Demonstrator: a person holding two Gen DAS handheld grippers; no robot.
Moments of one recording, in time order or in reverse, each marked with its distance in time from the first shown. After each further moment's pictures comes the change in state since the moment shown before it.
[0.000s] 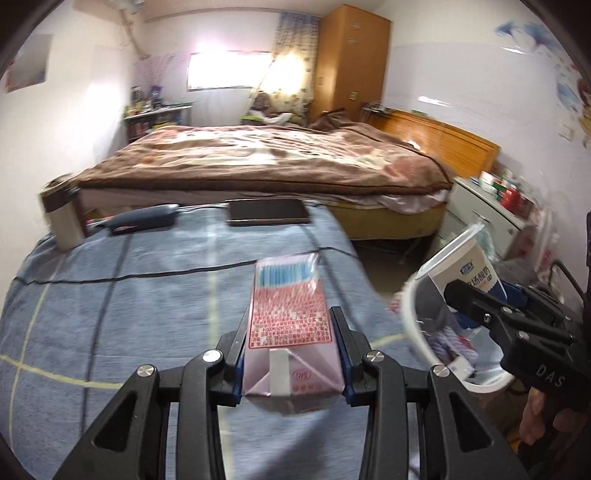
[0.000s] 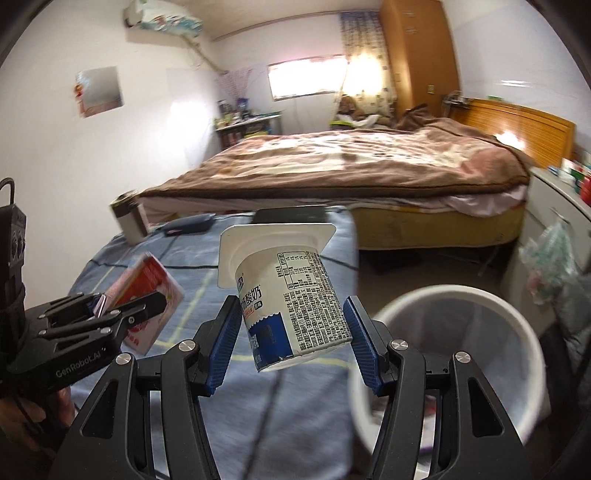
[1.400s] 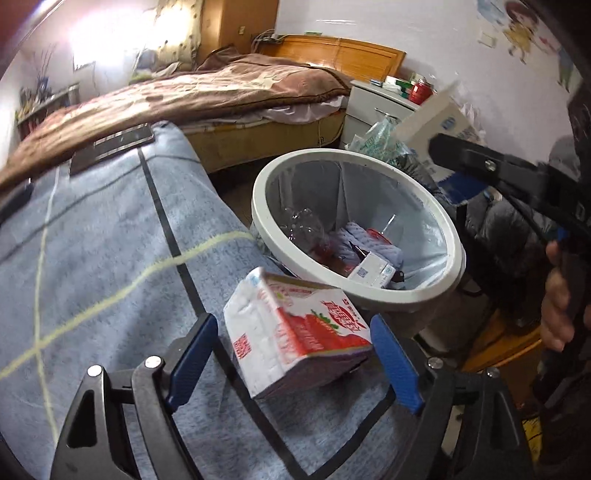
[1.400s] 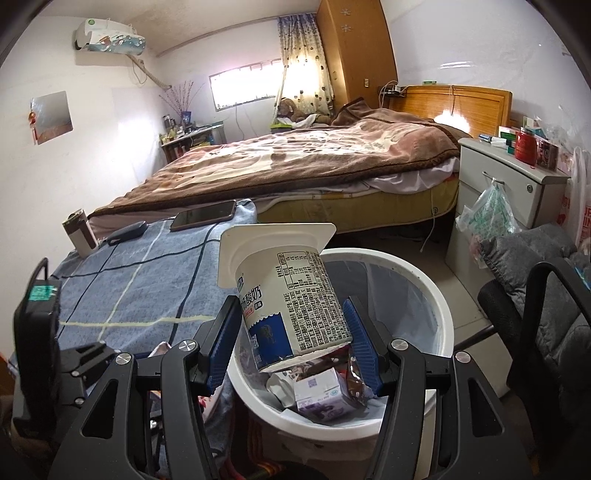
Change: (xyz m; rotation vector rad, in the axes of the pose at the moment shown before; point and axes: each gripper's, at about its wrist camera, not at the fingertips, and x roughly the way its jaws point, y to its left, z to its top) left arm 0.054 -0.106 -0.067 0.217 0.261 -0.293; right arm -0.034 -0.073 -0.037 0.114 -0.026 -0.145
